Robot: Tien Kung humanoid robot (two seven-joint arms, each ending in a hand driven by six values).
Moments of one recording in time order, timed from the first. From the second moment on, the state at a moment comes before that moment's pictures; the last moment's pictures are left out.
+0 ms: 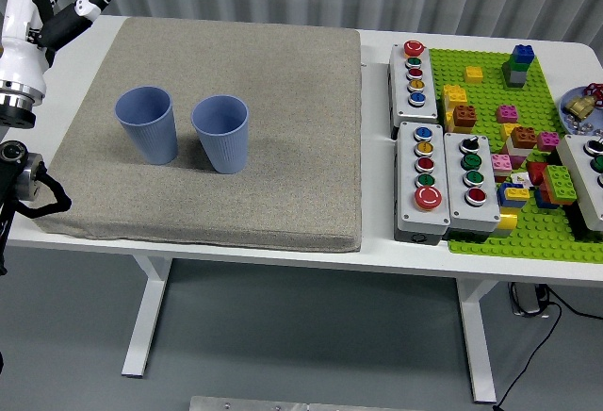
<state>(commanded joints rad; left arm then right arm) -0.43 0.33 -1.43 -1.25 1.29 0.10 -0.26 0.18 -0.08 1.04 0.18 -0.37 0.15 -0.27</state>
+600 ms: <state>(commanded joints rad) -0.42 0.19 -1.66 -1.31 1.25 0.05 -0.28 0.19 -0.08 1.04 0.18 -0.37 0.15 -0.27</state>
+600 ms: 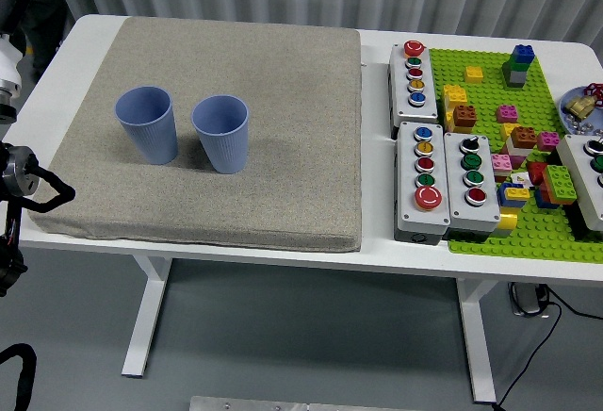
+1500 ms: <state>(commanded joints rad) -0.40 0.16 -1.70 -1.36 1.32 0.05 -0.27 0.20 -0.08 1.06 0.18 -0.37 0.15 -0.27</state>
